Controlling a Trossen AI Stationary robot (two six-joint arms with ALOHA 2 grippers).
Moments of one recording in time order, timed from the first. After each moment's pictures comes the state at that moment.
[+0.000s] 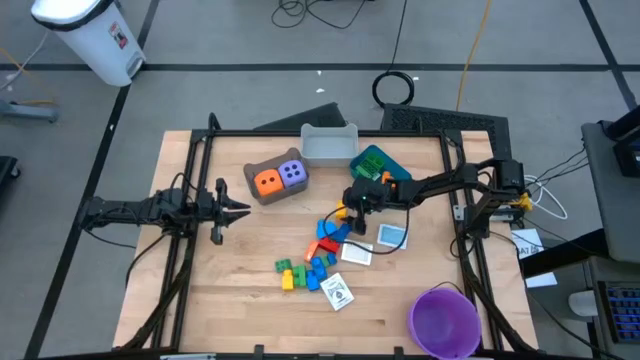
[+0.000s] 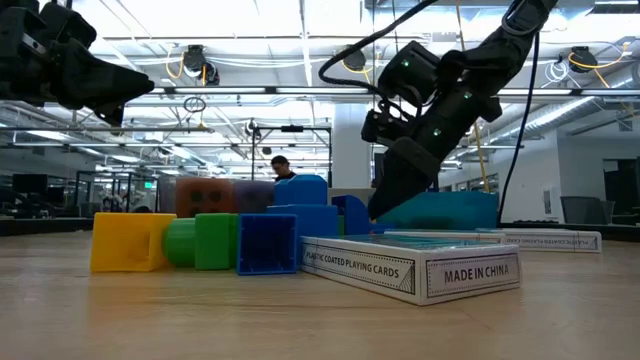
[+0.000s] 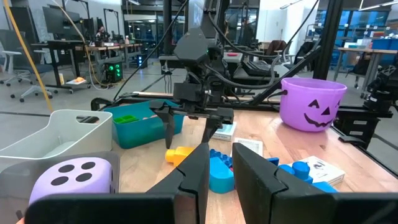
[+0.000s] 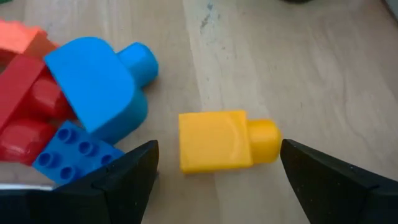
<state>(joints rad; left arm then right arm) -0.05 0.01 0.03 0.00 -0.08 -0.03 -0.16 1.70 0.79 0.10 -0.02 0.01</state>
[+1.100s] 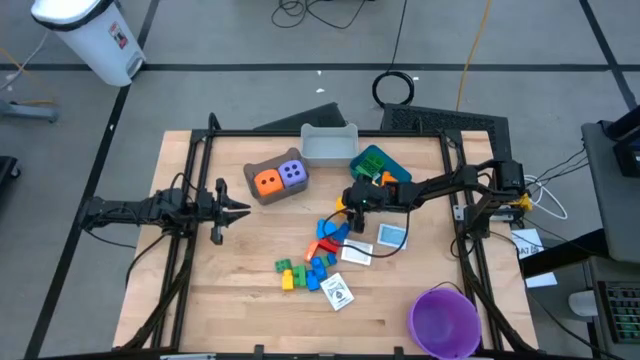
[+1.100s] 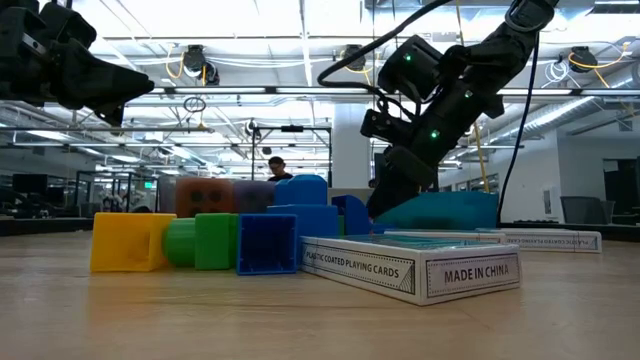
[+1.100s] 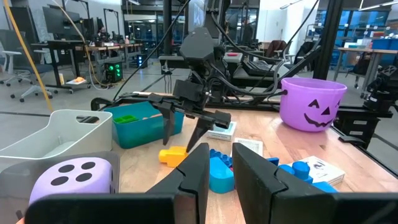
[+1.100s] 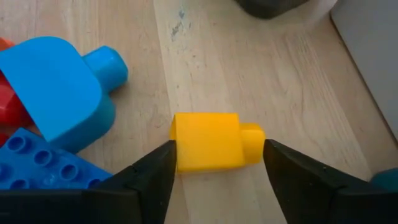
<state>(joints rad) -0.05 0.01 0.03 0.00 -0.08 -0.03 -0.13 1.70 0.79 0.12 0.13 -0.03</state>
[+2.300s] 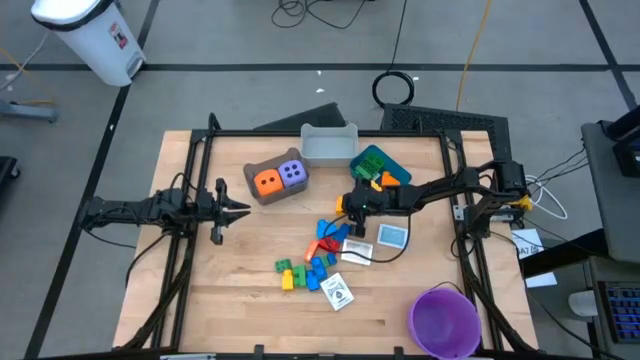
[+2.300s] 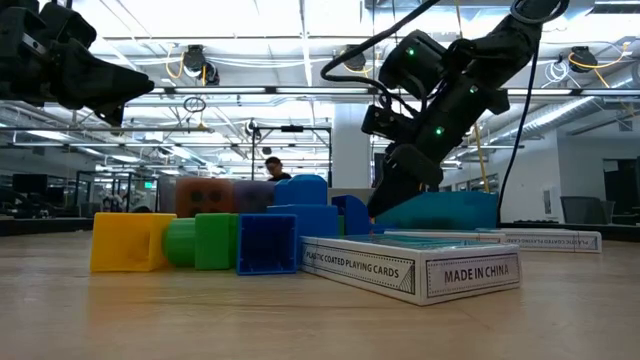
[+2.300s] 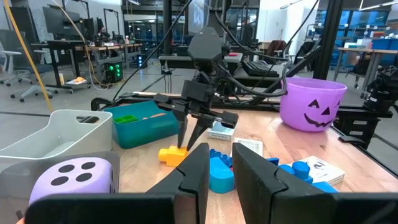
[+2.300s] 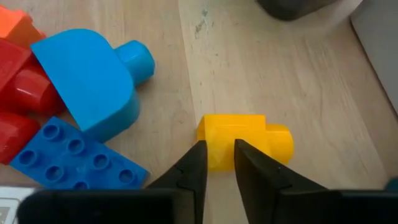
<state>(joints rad) -0.05 0.01 0.03 0.00 -0.08 -0.03 -0.09 1.69 0.79 0.07 0.13 -0.04</state>
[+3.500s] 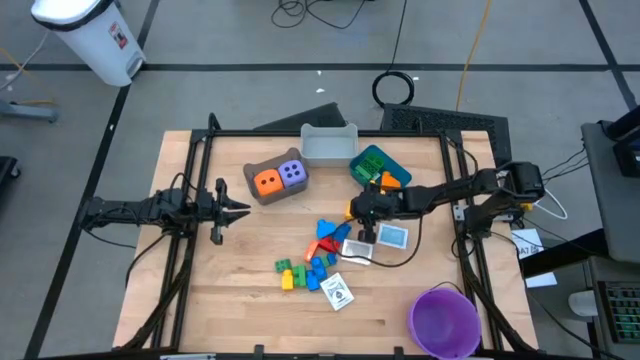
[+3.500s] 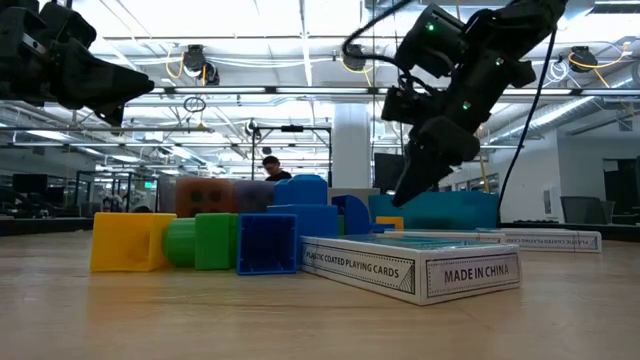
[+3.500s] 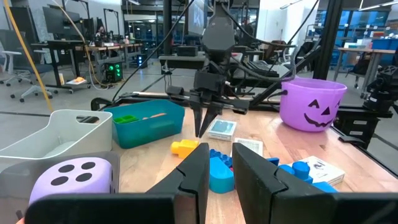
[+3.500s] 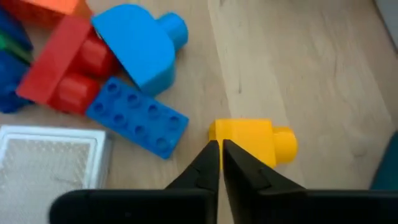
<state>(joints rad) -0.05 0.01 0.03 0.00 -0.08 -0.03 -0.02 1.56 0.79 -0.12 0.13 0.06</state>
